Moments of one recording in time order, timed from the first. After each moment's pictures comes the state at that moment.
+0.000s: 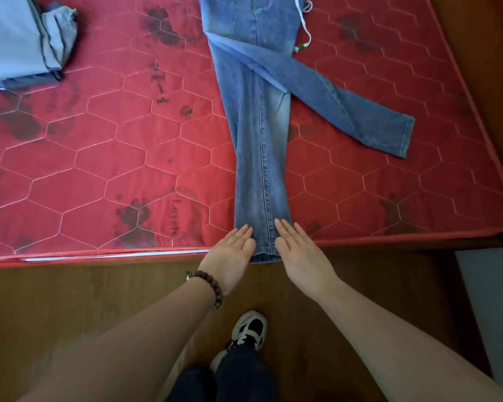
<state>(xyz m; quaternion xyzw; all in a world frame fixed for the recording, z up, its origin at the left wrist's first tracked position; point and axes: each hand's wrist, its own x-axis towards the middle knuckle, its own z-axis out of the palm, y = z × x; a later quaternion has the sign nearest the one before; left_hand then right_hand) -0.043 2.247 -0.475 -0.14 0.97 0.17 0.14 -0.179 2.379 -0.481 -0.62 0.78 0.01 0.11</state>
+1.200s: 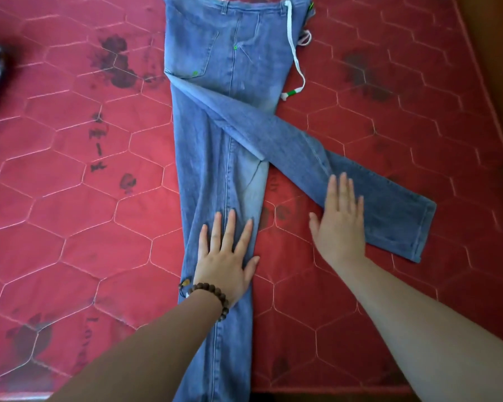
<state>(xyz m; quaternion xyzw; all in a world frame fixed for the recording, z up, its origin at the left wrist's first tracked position) -0.261 2.157 -0.551 -0.33 0.93 0.09 0.10 -0.470 2.246 -0.517 -0.37 0.92 -0.05 0.09</state>
